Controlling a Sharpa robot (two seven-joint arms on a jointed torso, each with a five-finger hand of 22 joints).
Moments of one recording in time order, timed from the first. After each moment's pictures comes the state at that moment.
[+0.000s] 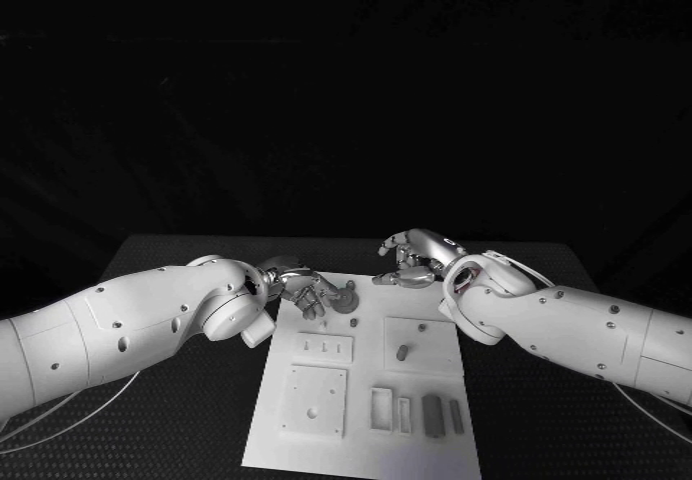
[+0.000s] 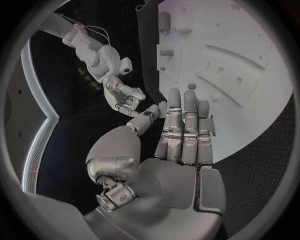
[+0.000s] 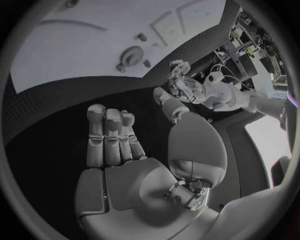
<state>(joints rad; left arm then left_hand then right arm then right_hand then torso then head) 1.36 -0.62 -0.16 1.30 -0.56 -0.06 -0.19 0.77 0.12 0.71 -0.29 0.05 1.06 0.10 0.35 0.54 1.46 0.00 0.15 0.32 1.15 0.00 0.52 0.81 0.02 0.83 -0.09 0.58 1.31 1.20 -0.72 0.00 1.37 -1.32 -0.47 -0.13 0.95 -0.28 0.56 -0.18 0.16 0.77 0.18 0.24 0.52 0.98 0.06 1.13 1.10 1.18 -0.04 1.11 1.15 0.19 1.09 -0.02 0.97 1.30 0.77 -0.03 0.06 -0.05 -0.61</state>
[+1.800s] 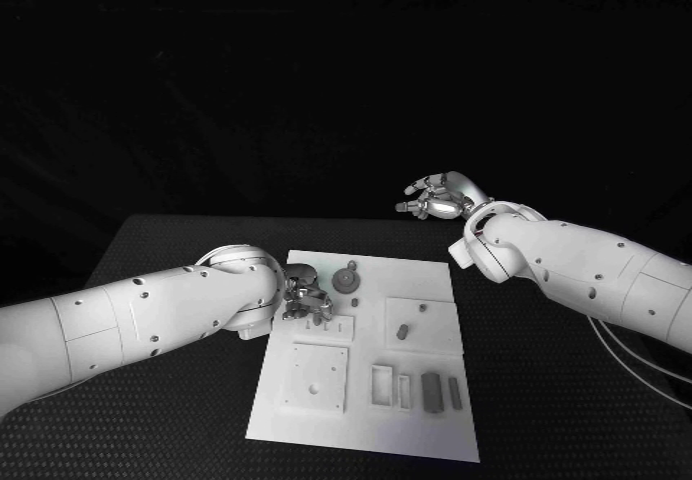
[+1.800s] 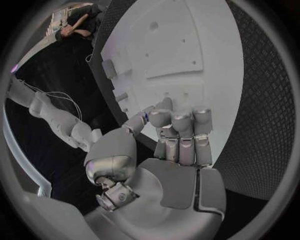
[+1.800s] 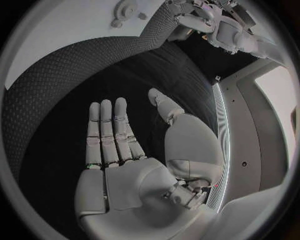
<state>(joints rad) 1.35 -0.55 -0.21 1.30 -1.06 0.11 -0.40 0.68 0.09 0.72 -0.29 0.40 1.10 0.08 0.38 0.70 1.46 -0.09 0.94 0.80 1.30 -0.16 1.14 0.90 0.05 1.03 -0.17 1.03 1.31 1.26 -0.65 0.02 1.10 -0.79 -0.42 0.10 0.96 -0.20 0.51 -0.24 0.23 0.75 0.18 0.28 0.47 0.93 0.07 0.78 0.54 0.84 0.09 0.76 0.80 0.22 0.72 0.15 0.55 1.17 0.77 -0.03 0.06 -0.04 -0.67</state>
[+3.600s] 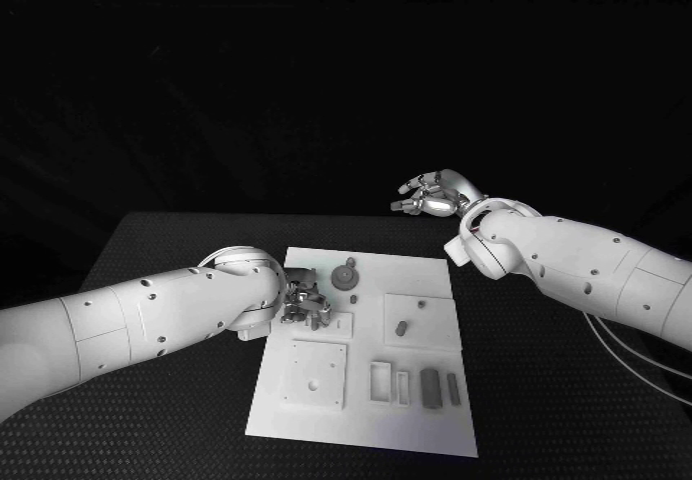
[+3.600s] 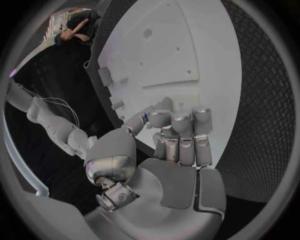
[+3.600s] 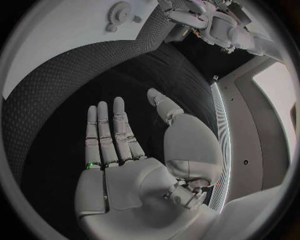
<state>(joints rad) 1.33 -0.53 -0.22 1.27 -1.08 0.15 -0.40 0.66 0.09 0.72 -0.29 0.44 1.11 0.08 0.39 0.70 1.46 -0.09 0.96 0.77 1.30 -0.16 1.17 0.86 0.05 1.03 -0.17 1.03 1.30 1.26 -0.64 0.02 1.10 -0.78 -0.39 0.10 0.97 -0.19 0.50 -0.24 0.24 0.74 0.19 0.30 0.44 0.93 0.08 0.68 0.28 0.76 0.14 0.65 0.61 0.20 0.62 0.19 0.40 1.14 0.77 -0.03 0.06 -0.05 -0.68</state>
